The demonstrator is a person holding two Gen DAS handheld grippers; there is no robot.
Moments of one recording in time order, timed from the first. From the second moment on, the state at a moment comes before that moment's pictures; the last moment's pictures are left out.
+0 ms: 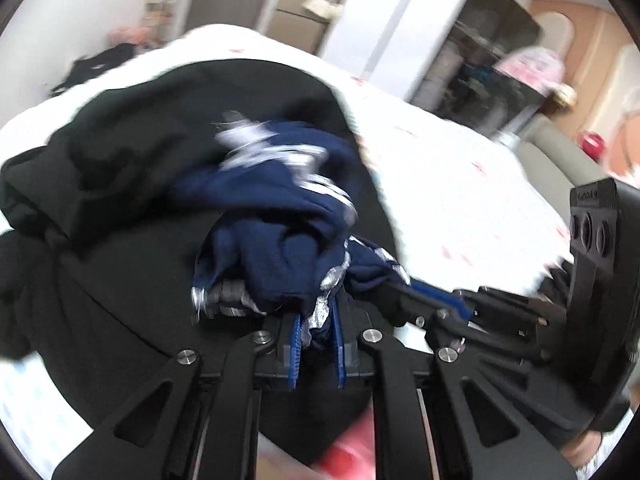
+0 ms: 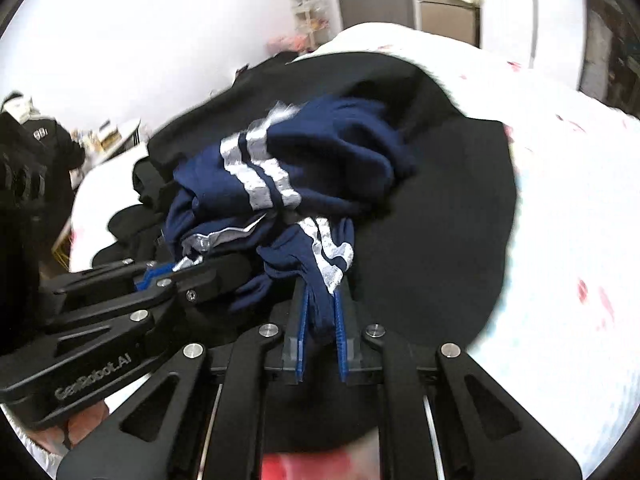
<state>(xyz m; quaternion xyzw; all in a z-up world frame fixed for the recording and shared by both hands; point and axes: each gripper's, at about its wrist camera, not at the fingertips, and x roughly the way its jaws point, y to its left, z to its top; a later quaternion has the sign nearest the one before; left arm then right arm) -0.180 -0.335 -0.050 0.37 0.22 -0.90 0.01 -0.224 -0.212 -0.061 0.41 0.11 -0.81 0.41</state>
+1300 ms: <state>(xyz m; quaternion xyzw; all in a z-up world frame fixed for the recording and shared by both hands) -0.061 -0.100 -0.129 0.52 0.21 -0.83 -0.09 -0.130 0.217 -0.111 0.53 -0.09 -0.83 0.16</state>
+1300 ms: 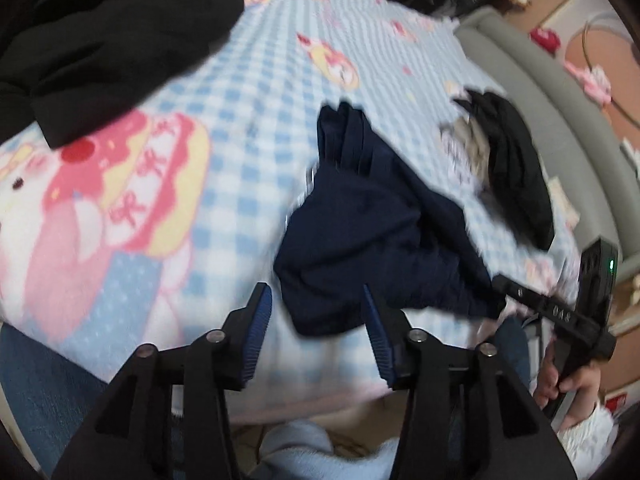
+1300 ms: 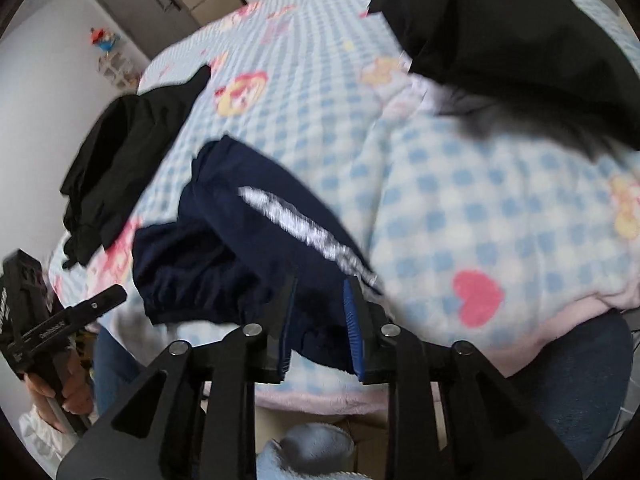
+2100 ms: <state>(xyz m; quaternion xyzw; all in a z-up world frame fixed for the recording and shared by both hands) -0.066 -0.097 -0.134 0.51 0.25 -0.82 -0.12 -0.124 0.227 -0.123 0.54 -0.06 -0.83 0.15</state>
